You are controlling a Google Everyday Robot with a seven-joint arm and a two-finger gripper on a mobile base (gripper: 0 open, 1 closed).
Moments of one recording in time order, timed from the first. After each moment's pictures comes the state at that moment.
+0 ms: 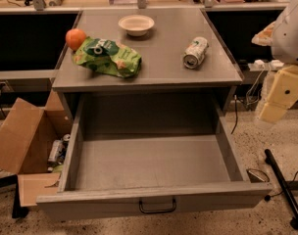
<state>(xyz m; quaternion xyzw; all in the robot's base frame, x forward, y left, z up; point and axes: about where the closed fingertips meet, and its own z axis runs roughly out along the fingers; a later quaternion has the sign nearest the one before) 0.439 -0.215 0.983 -0.60 0.78 -0.04 0.17</state>
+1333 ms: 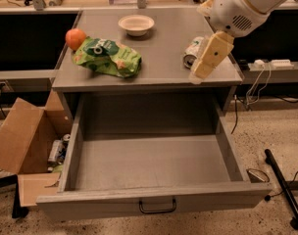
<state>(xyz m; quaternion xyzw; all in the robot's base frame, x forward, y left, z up) 0.555 -0.122 0.995 -0.62 0.72 0.02 0.31</state>
